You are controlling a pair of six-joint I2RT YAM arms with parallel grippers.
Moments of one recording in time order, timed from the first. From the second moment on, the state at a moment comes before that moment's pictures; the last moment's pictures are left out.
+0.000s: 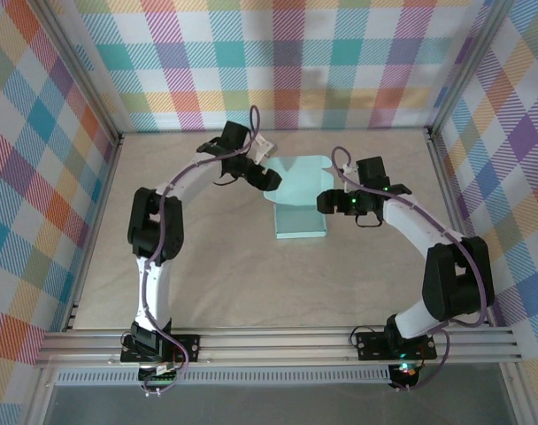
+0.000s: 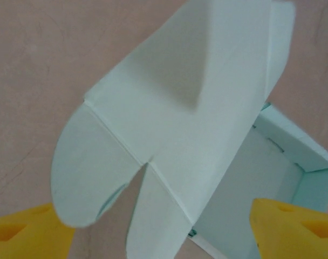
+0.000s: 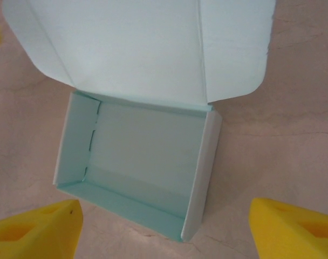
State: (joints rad) left arm -0.38 2.15 1.84 -0.64 0.51 0.24; right arm 0.25 1.52 1.05 -0.48 -0.37 0.20
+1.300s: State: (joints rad) left arm -0.36 2.14 1.83 -1.22 0.77 0.79; right arm 0.24 1.54 1.31 -0.72 -0.48 -0.25
